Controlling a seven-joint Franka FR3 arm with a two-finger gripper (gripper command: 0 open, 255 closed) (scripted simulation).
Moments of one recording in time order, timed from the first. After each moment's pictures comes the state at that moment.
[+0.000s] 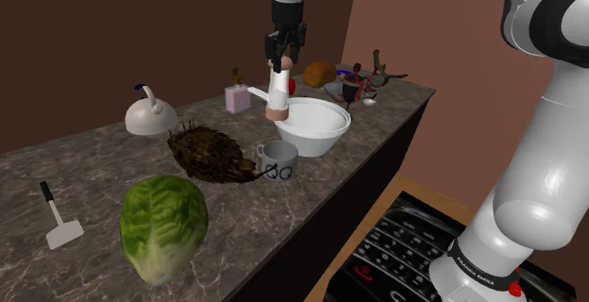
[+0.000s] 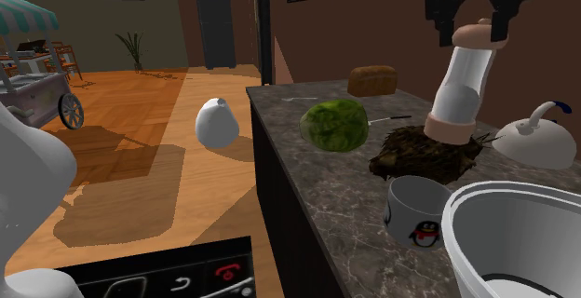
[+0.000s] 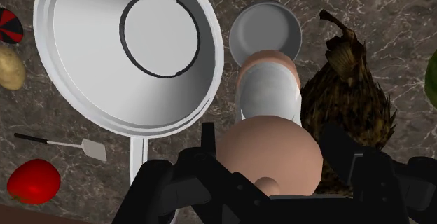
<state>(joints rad) -0.04 0.13 0.36 -1.46 -0.24 1.63 0.17</state>
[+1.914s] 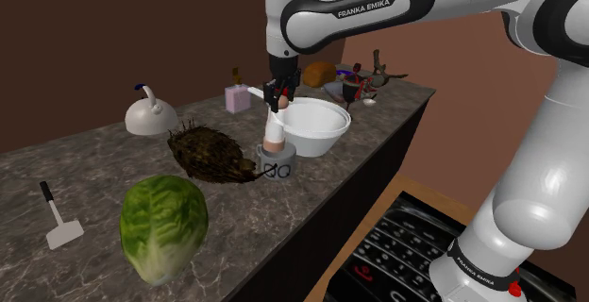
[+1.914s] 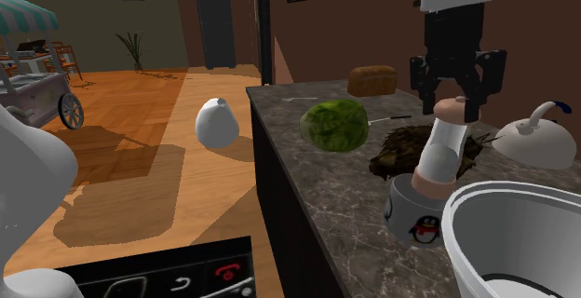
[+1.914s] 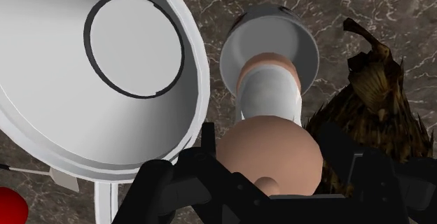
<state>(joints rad) -0.05 0.11 0.35 -1.78 -0.25 1.93 0.22</state>
